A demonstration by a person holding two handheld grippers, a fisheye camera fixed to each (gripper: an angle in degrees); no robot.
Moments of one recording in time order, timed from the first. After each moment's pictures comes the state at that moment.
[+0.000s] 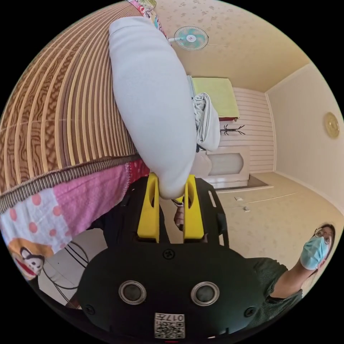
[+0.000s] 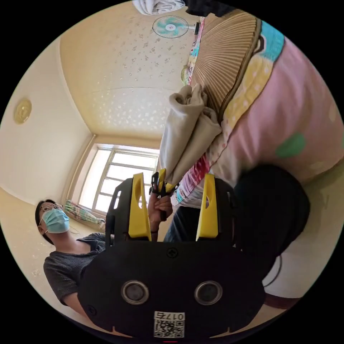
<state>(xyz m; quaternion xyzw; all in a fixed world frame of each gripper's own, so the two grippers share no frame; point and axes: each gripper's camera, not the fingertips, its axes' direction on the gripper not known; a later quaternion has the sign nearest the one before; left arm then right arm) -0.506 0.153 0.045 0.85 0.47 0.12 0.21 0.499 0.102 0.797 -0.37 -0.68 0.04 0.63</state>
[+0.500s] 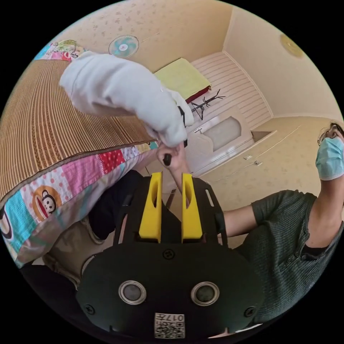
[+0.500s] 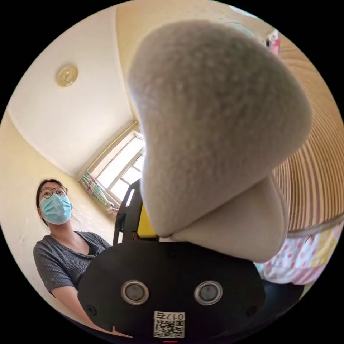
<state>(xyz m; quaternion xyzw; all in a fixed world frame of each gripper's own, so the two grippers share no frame) -0.364 0.194 0.156 0.93 0.27 0.06 0.22 0.438 -0.017 0.747 -0.21 -0.78 -0.06 0.59</state>
